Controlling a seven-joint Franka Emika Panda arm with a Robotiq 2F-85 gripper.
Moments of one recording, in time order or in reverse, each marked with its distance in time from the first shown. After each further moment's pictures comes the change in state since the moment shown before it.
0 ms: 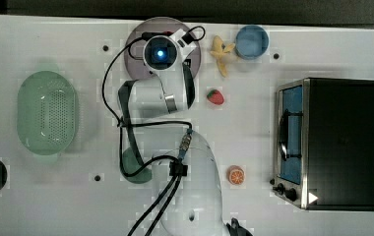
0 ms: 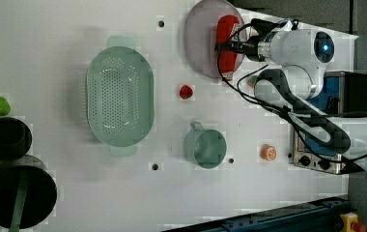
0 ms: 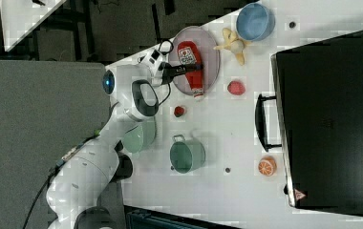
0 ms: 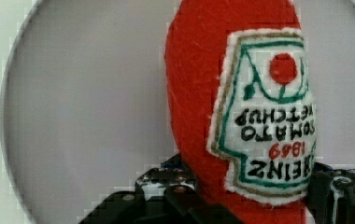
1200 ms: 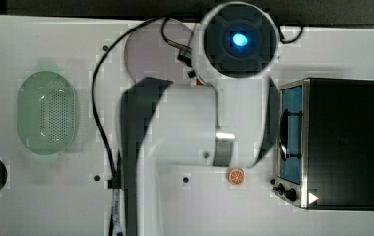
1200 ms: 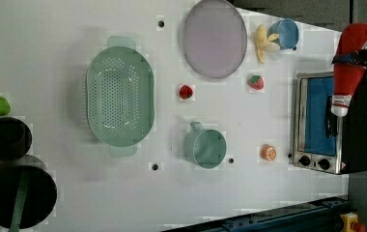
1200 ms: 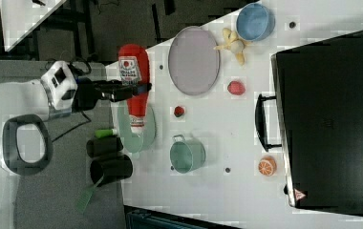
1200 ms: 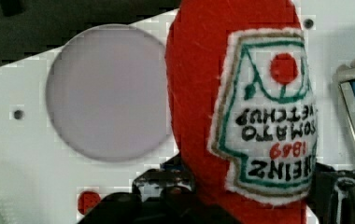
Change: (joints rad) arm -0.105 -0.711 -0.072 -0.129 0.202 -0.593 0.000
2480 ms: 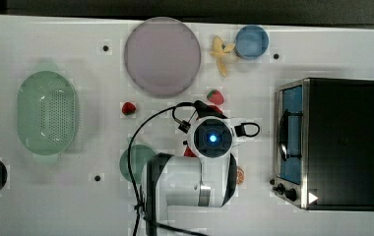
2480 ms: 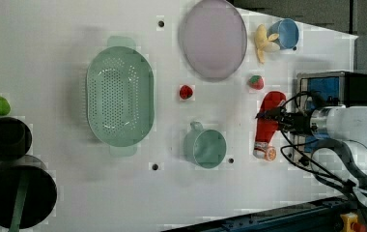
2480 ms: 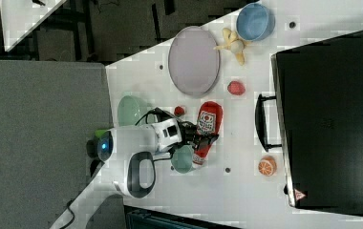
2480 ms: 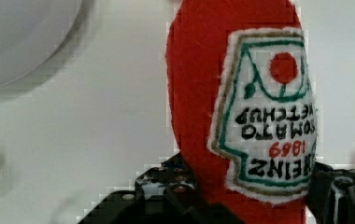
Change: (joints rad) arm -0.011 0.057 0.010 -0.644 0.005 0.554 0.210
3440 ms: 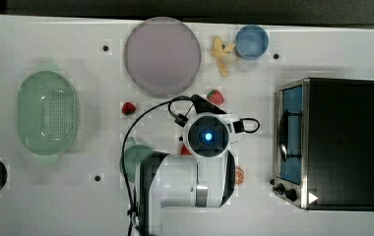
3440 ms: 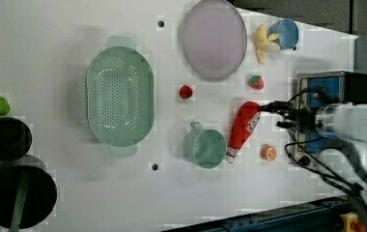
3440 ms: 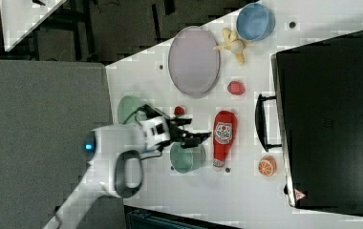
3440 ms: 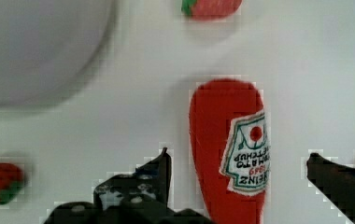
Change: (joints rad) arm 0.003 -0.075 0.016 0.039 -0.008 -0.075 0.041
